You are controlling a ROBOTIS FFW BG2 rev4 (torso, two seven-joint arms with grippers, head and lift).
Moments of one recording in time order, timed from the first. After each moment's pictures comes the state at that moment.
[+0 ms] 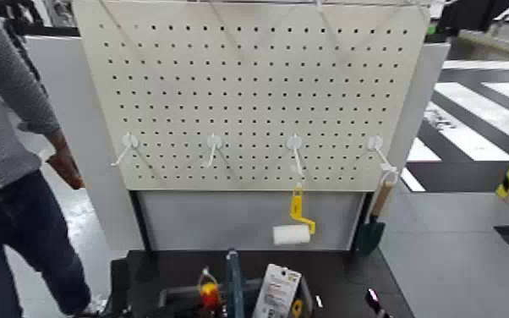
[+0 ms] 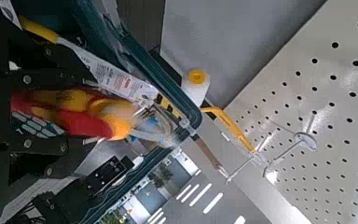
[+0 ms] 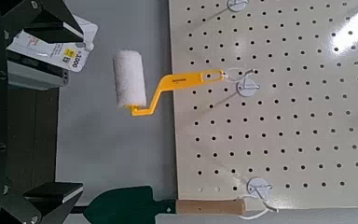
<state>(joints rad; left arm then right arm) 0.07 0.25 -0.03 -1.66 0.64 0.73 -0.90 0.39 -0.12 0.22 -1.70 -0.10 -0.28 -0.07</state>
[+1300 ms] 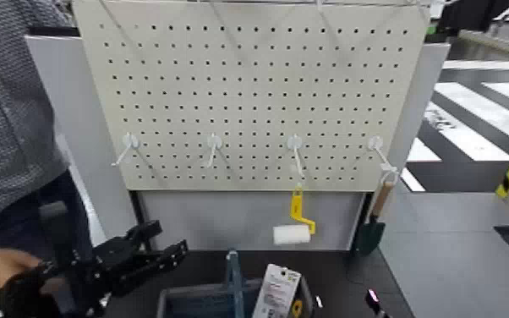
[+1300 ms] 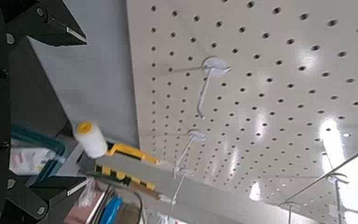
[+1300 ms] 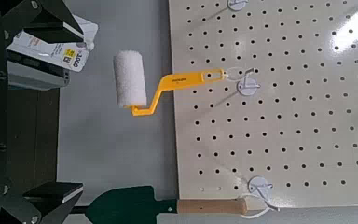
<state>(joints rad) 0.12 0.25 0.10 -1.92 0.45 0.44 -0.72 0.39 -0.12 0.22 -1.71 -0.10 -0.28 -0.07</state>
